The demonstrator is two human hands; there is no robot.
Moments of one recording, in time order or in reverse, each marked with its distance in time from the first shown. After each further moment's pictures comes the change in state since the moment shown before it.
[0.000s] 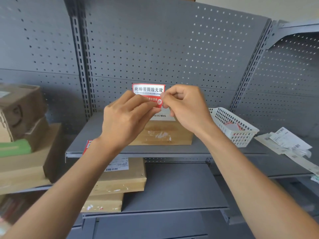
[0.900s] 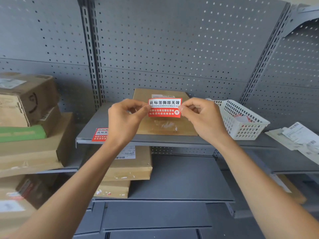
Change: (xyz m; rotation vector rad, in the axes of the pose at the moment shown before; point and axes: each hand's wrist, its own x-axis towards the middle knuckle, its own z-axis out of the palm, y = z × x) left_hand -0.034 0.016 -0.008 -0.587 -0.173 -1.019; right_hand -0.021 0.076 -0.011 -0.048 -0.014 -0.082
